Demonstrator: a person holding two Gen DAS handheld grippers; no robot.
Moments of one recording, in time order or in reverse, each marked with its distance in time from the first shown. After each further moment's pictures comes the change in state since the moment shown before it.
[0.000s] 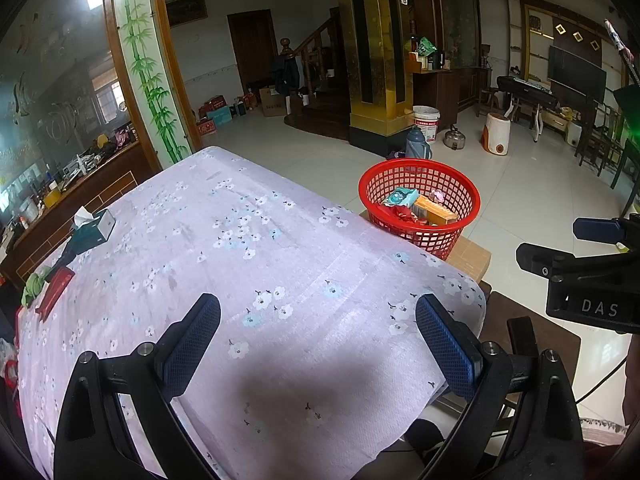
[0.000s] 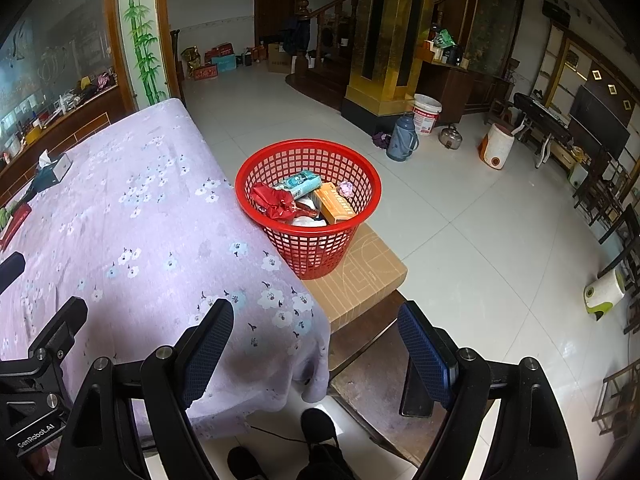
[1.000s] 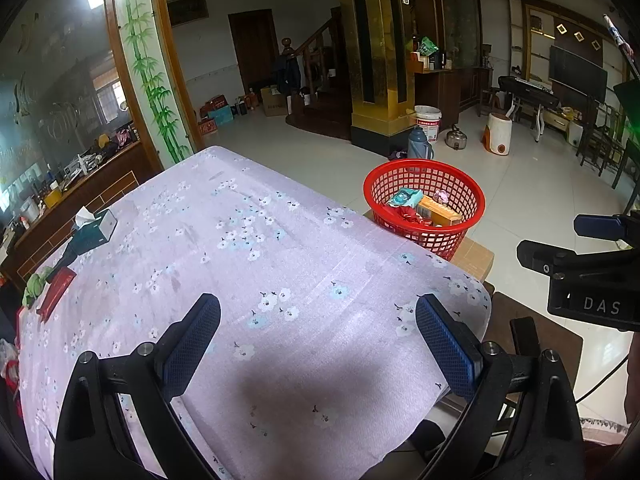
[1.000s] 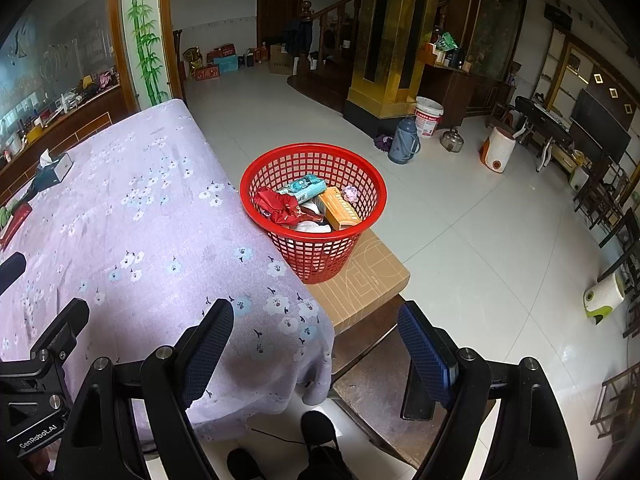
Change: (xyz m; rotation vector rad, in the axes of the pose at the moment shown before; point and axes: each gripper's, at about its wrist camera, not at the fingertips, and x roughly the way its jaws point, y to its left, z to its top) left arm -0.003 0.003 0.002 -0.001 0.001 0.004; right arm -0.004 0.002 0.007 -0.007 -0.005 0.000
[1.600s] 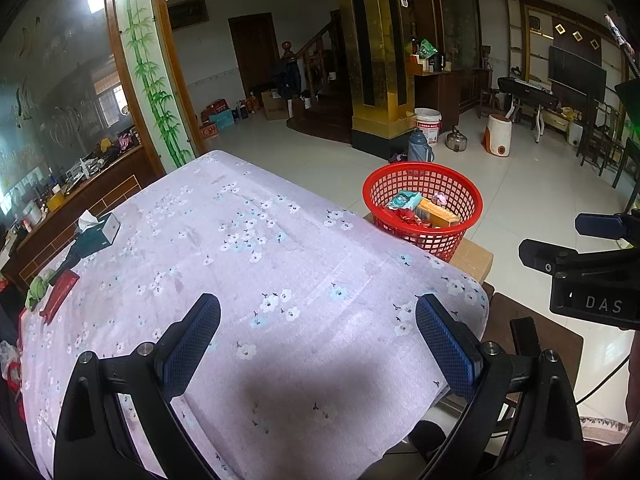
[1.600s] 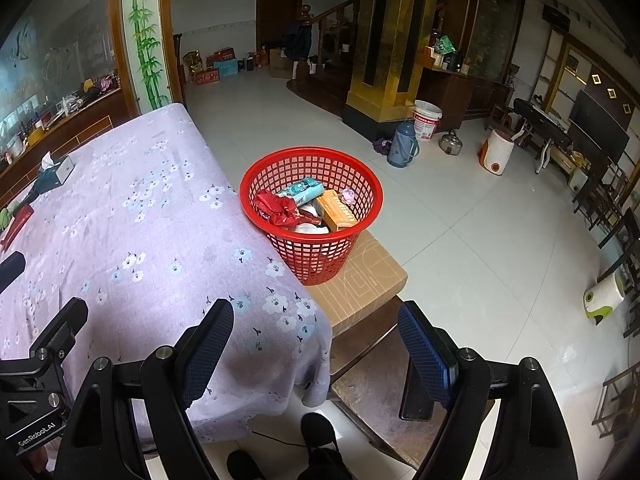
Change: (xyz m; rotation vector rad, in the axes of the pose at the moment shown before) left arm -0.007 0.001 -0.004 0.008 -0.011 0.003; right arm -0.006 -0.001 -0.002 0.003 -0.012 0.000
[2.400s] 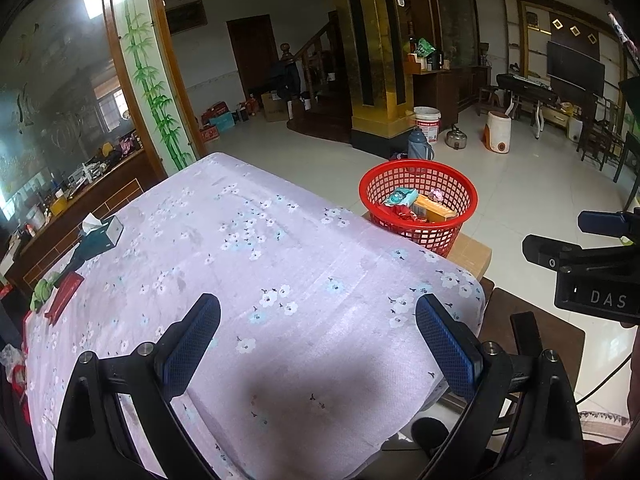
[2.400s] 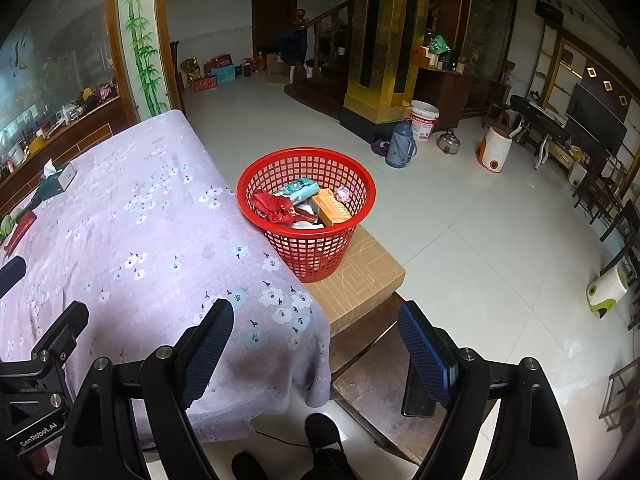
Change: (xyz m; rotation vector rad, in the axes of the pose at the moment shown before) left arm -0.002 -0.008 -0.001 0.012 -0.004 0.006; right arm -0.009 -0.008 -0.010 0.024 -0.015 0.007
